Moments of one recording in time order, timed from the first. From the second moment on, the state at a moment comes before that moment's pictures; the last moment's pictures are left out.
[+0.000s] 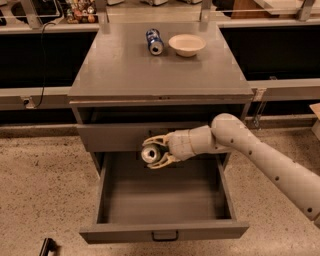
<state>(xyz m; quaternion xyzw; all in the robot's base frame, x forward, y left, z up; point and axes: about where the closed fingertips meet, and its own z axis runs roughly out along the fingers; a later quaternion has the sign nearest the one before) 0.584 0.020 0.659 -0.76 0.38 0.19 0.50</state>
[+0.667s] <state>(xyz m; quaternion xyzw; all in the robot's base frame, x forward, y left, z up) 0.607 -0.047 0.735 -0.60 0.33 0.36 0.64</state>
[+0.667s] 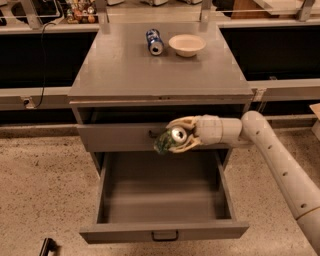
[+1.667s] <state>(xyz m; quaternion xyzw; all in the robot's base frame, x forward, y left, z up) 0.601 -0.116 0.815 -0.62 0.30 0.38 0.61</state>
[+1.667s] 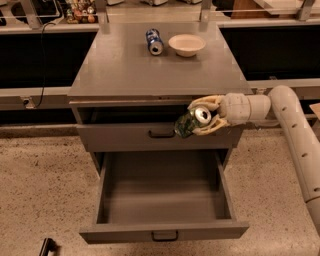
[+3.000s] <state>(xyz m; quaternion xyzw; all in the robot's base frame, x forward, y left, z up) 0.656 -0.090 0.952 -0.63 0.37 0.42 0.54</state>
